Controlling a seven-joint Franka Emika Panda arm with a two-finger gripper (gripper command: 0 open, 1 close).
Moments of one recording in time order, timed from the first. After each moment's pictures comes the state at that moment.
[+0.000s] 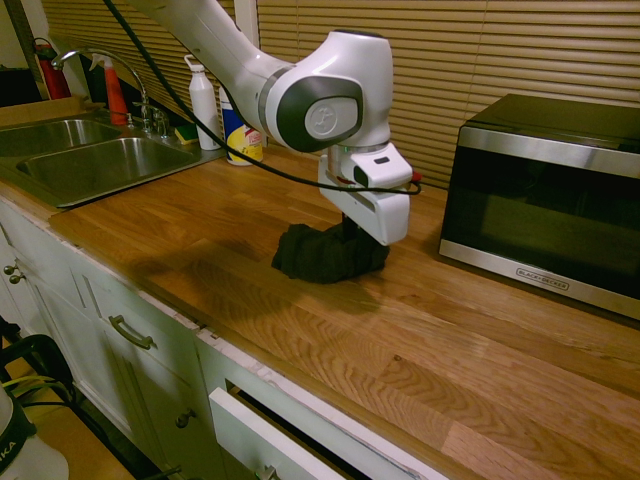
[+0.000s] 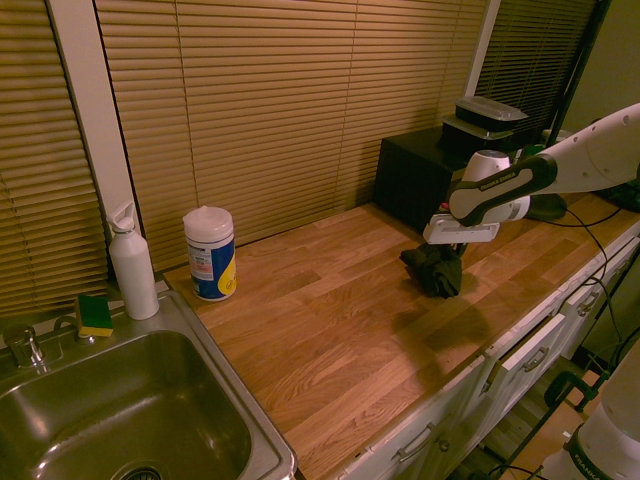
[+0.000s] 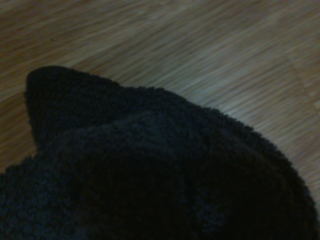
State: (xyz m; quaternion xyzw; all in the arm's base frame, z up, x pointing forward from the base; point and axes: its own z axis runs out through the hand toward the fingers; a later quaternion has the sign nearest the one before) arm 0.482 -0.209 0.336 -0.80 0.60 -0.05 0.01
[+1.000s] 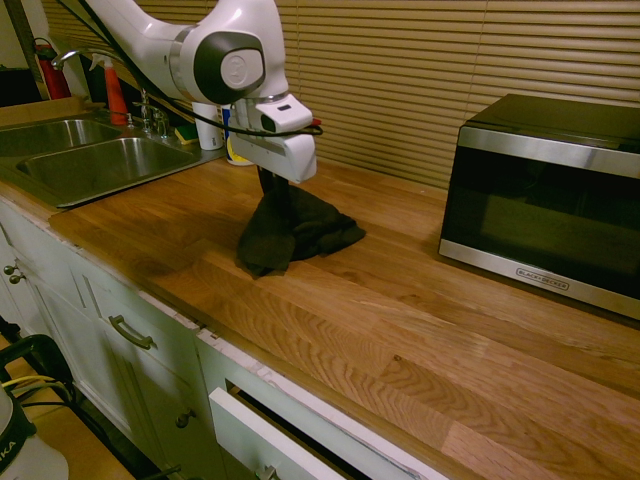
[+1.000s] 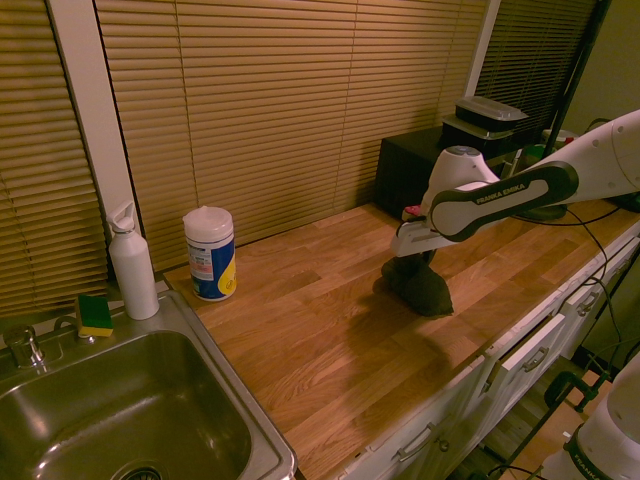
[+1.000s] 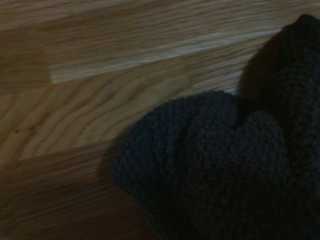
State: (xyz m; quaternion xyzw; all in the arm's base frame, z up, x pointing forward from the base) arm 0.485 -0.006 0.377 -0.87 0.49 -0.07 0.02
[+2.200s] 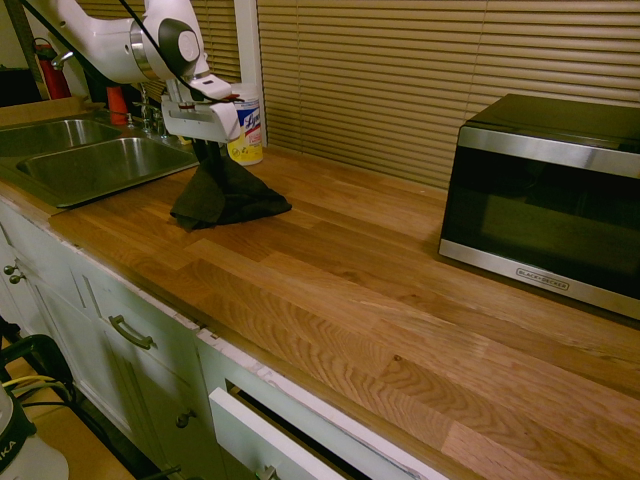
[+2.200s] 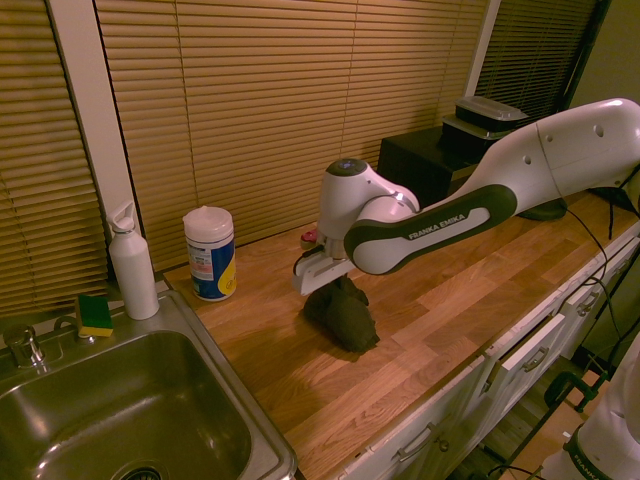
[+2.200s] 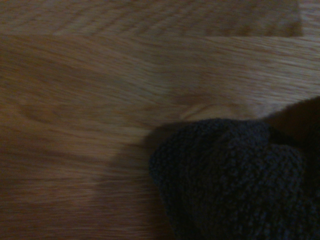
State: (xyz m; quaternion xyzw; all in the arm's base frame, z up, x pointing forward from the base) arm 0.535 0.236 0.376 -0.92 0.38 -0.07 -0.02
